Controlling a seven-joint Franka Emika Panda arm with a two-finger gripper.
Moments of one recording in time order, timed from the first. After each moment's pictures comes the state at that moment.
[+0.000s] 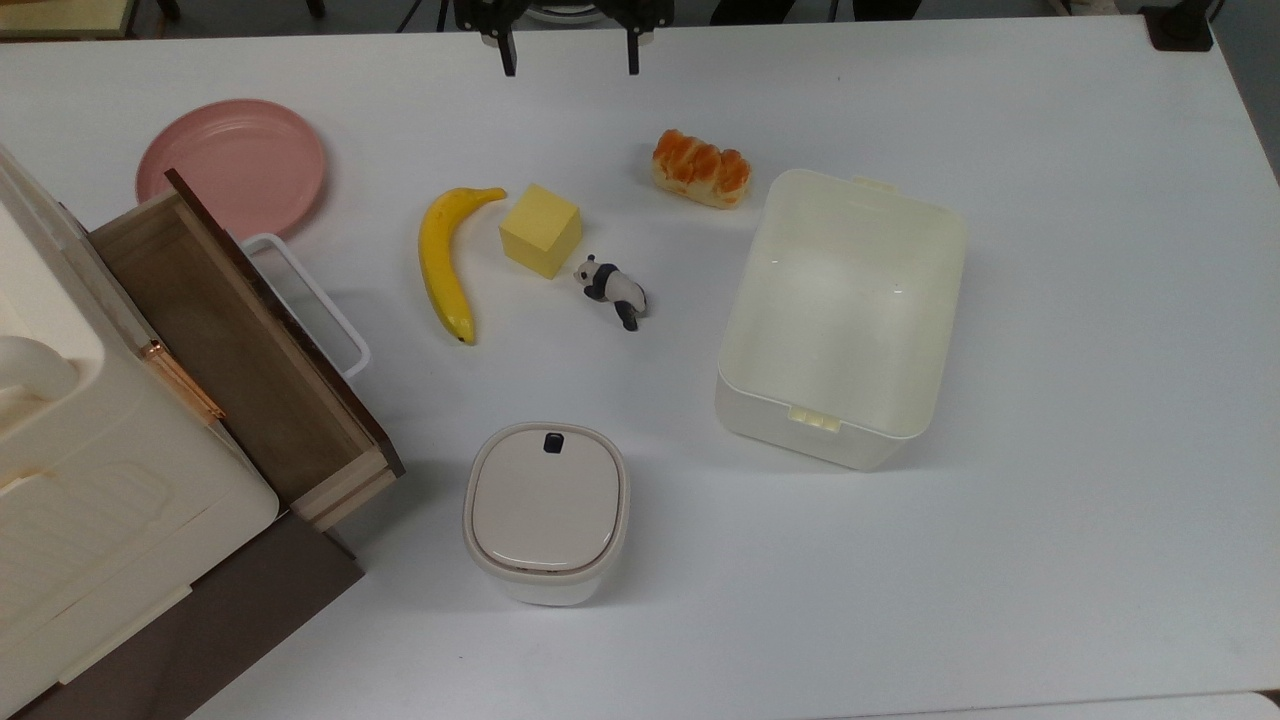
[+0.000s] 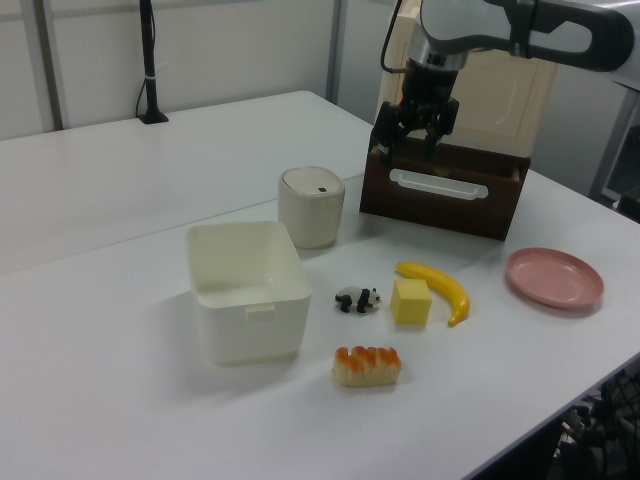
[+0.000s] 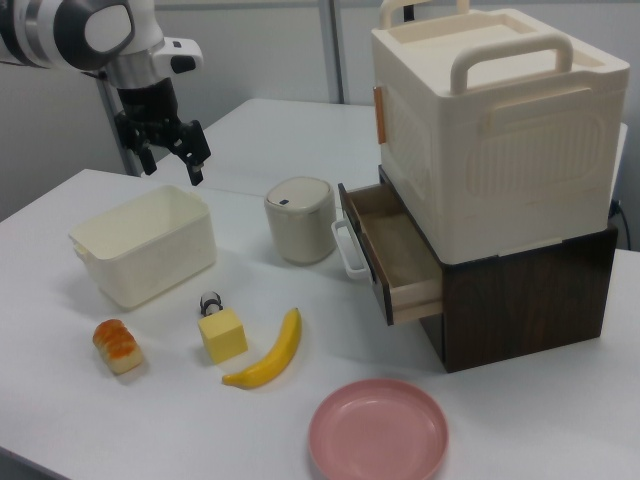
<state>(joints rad) 0.04 -0.02 0.02 -1.67 0.03 1.74 0.02</state>
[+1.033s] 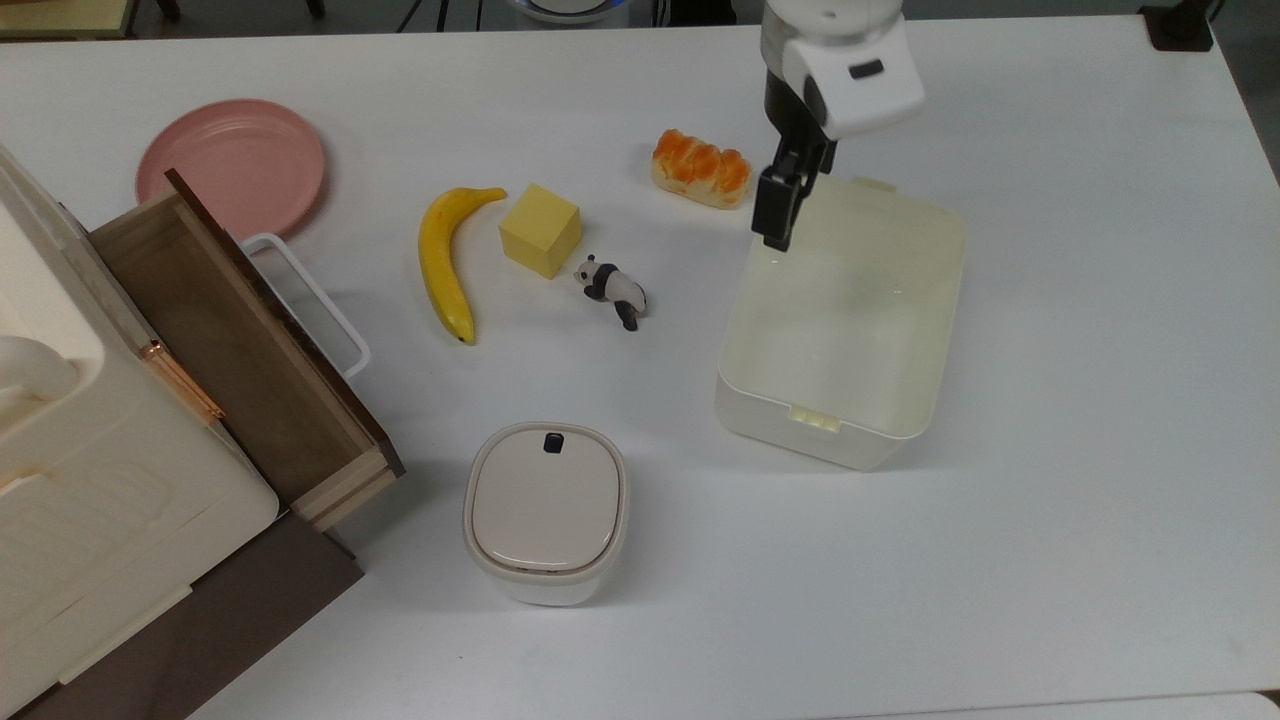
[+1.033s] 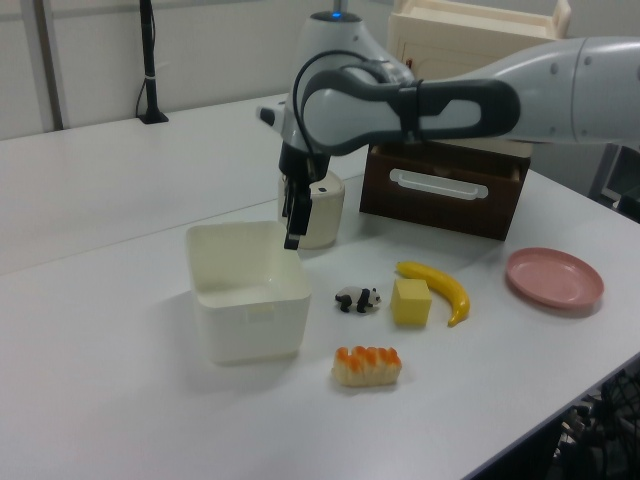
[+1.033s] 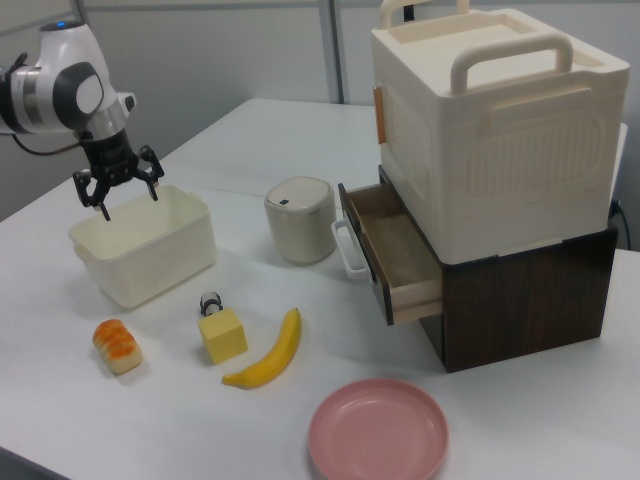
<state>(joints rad) 0.12 0.25 0.26 -1.64 -0.05 1.99 -0.72</state>
